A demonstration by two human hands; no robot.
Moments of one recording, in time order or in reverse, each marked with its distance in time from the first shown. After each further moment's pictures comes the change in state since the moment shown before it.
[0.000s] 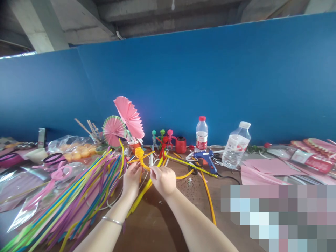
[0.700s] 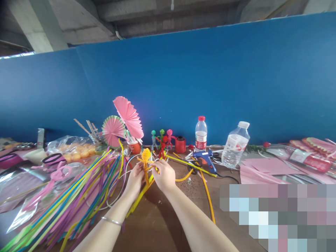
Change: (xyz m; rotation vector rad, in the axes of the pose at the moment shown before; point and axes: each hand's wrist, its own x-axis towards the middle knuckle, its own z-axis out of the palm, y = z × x) left_hand -0.011 0.012 0.007 -0.151 -0.296 -0.208; right_hand 0.010 0.002 -0.004 0.337 -0.150 0.313
